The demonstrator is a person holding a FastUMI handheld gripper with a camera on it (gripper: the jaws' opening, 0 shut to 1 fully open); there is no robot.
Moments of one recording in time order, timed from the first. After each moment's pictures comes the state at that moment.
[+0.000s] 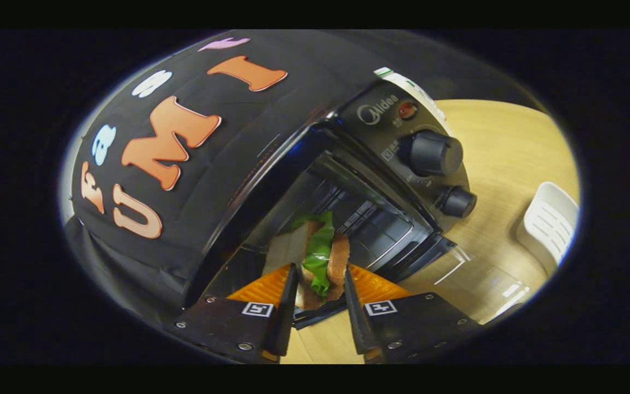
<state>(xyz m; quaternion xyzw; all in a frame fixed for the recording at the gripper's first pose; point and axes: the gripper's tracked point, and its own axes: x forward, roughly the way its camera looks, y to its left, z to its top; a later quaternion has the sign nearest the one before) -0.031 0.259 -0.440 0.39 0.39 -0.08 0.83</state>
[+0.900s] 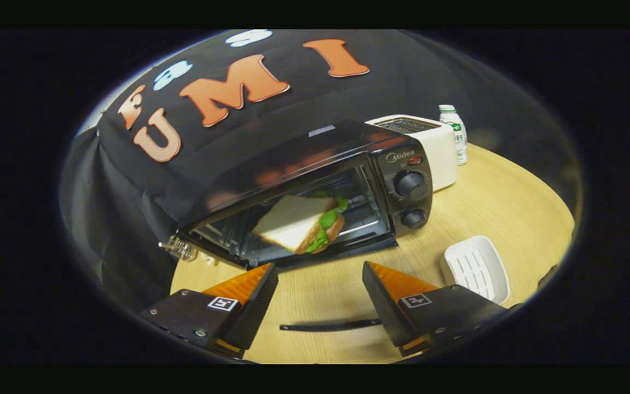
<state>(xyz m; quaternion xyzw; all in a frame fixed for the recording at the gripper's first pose) -0.128 0.238 -0.388 0.19 0.48 0.04 0.86</state>
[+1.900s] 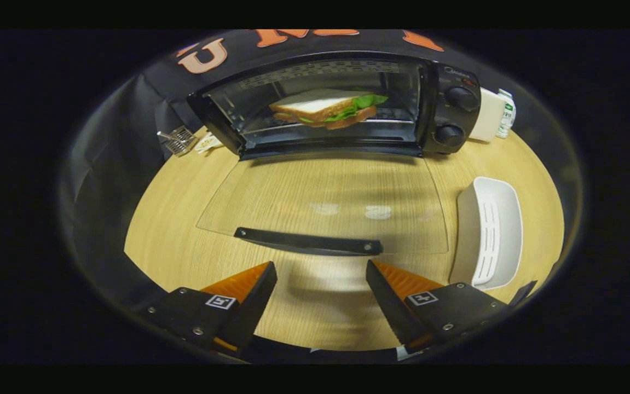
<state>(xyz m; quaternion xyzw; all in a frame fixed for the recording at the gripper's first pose) -0.256 0.253 -0.456 0.04 0.63 0.16 0.76</state>
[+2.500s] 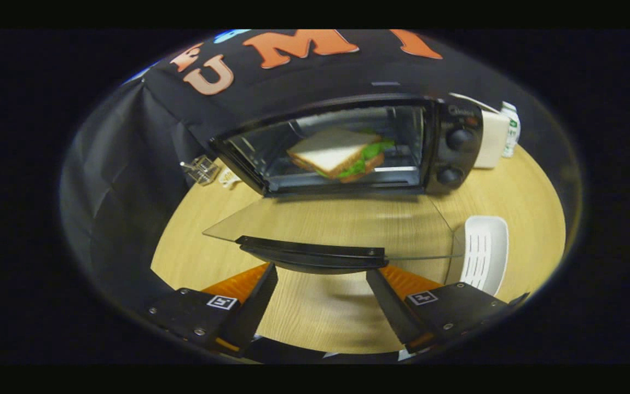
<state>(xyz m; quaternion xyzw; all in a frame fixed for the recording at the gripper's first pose) -0.185 0.264 -0.386 0.09 0.54 0.20 0.81</state>
